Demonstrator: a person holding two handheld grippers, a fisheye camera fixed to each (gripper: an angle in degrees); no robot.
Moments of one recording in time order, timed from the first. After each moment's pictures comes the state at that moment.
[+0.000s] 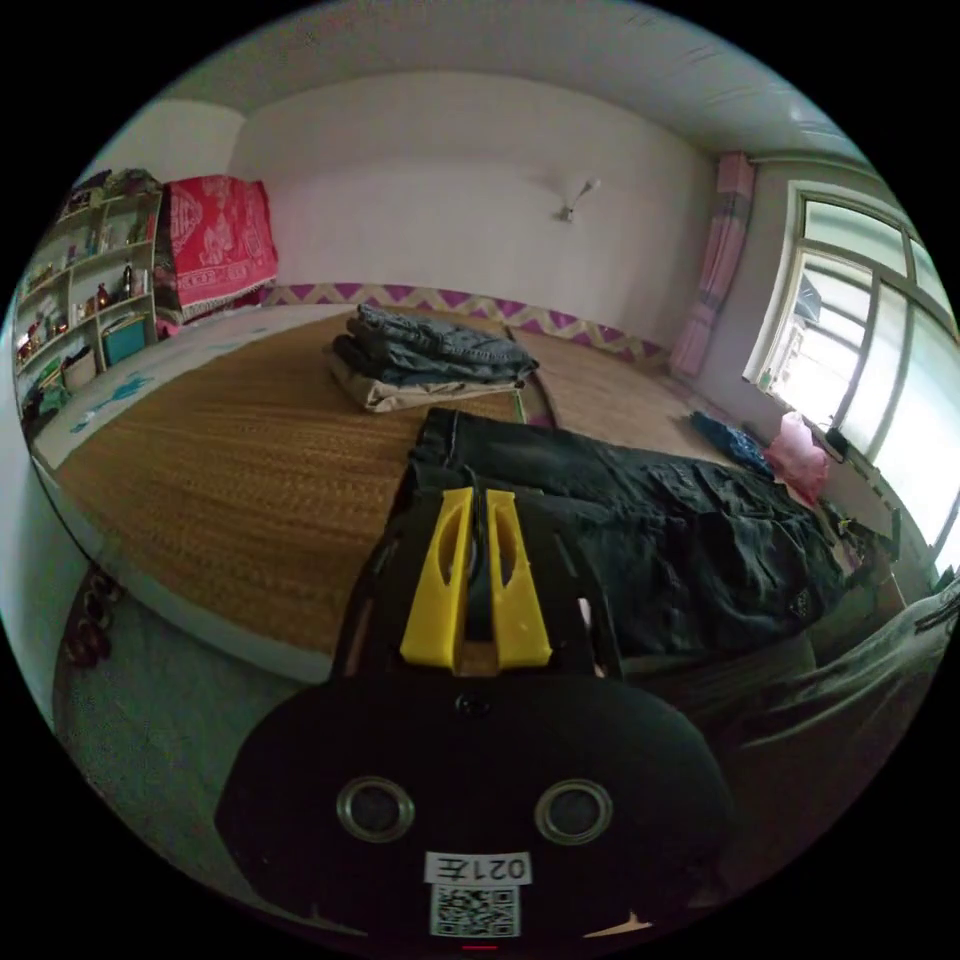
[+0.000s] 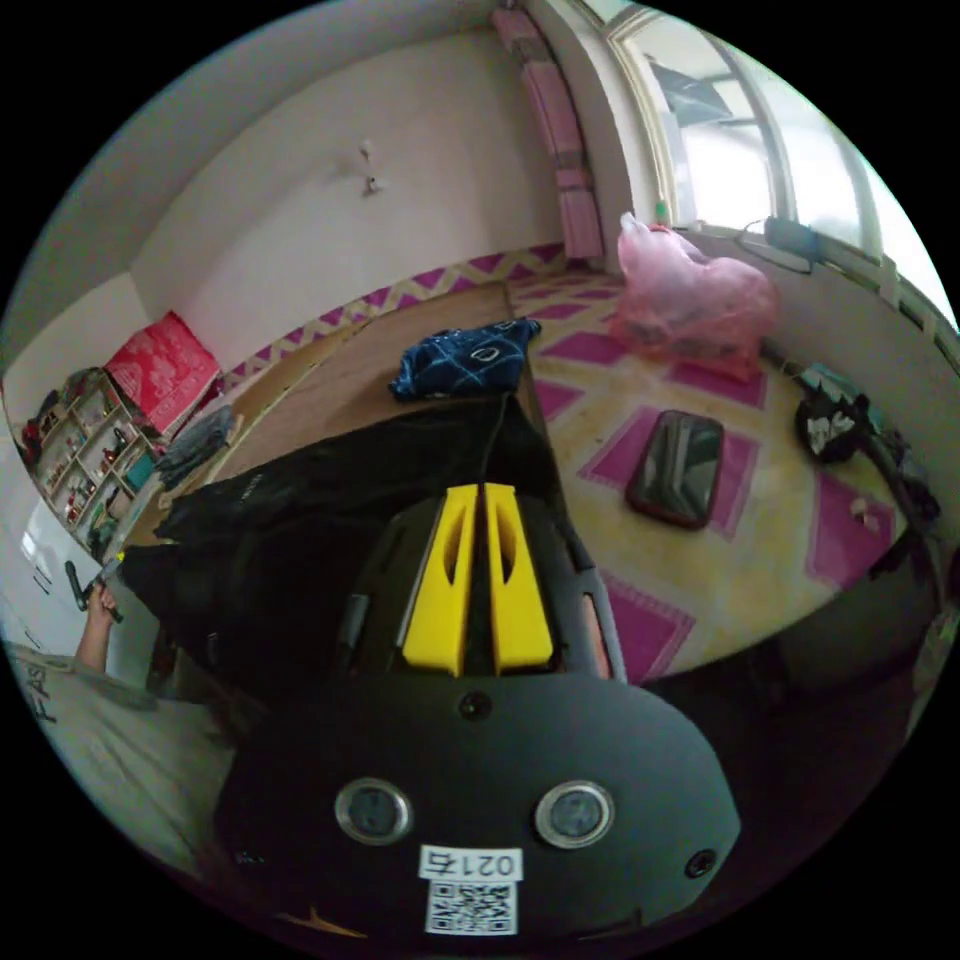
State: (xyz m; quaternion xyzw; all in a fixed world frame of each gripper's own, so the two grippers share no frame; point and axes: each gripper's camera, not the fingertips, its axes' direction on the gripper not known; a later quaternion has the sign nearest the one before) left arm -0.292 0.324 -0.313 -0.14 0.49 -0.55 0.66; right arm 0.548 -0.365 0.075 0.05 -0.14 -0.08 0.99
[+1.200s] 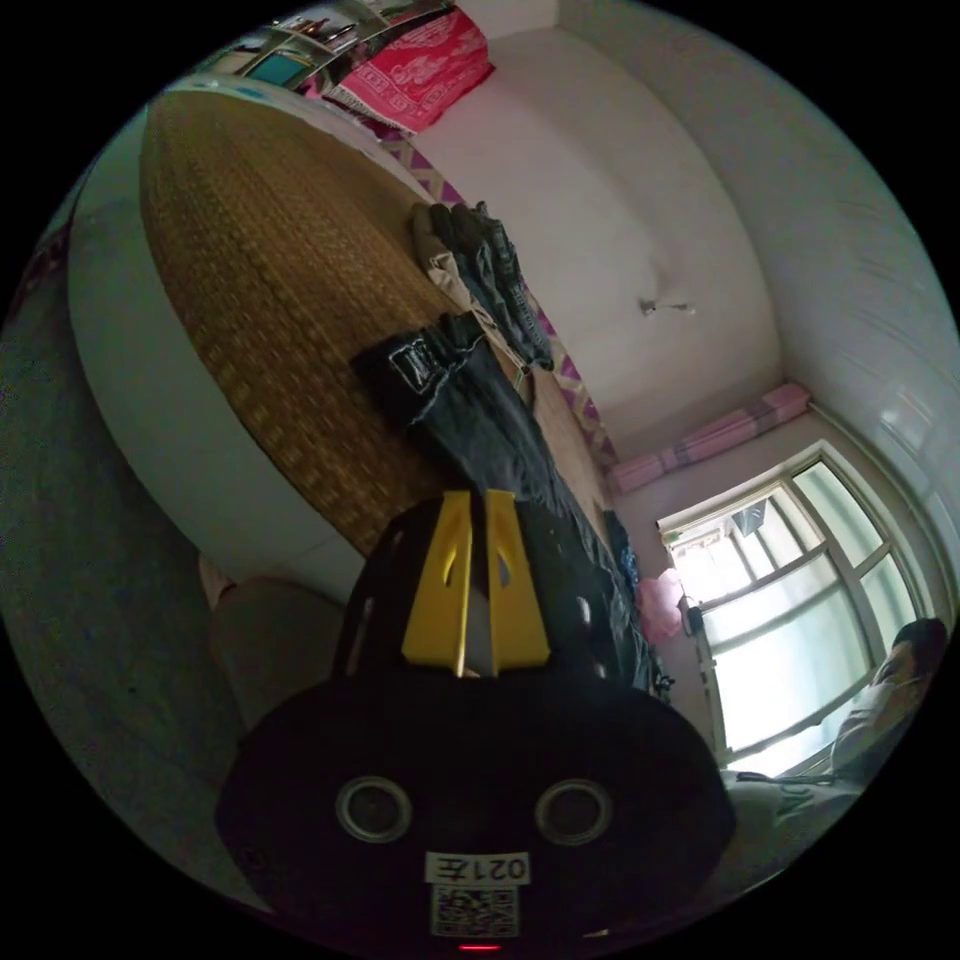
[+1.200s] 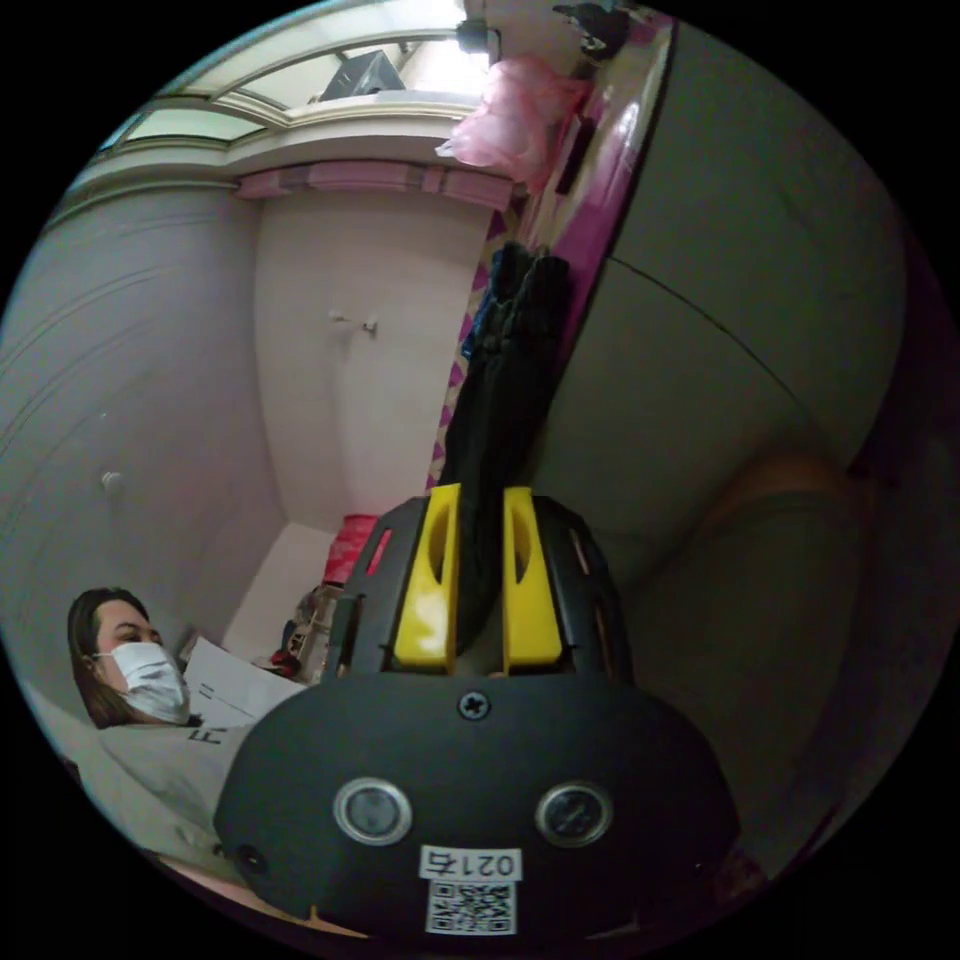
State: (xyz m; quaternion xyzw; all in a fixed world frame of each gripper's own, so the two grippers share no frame) left arm -0.201 0.413 -0.281 -0.18 0.53 -0.76 0.34; right arm 0.708 -0.167 0.134 0.04 -0.48 0.24 0.84
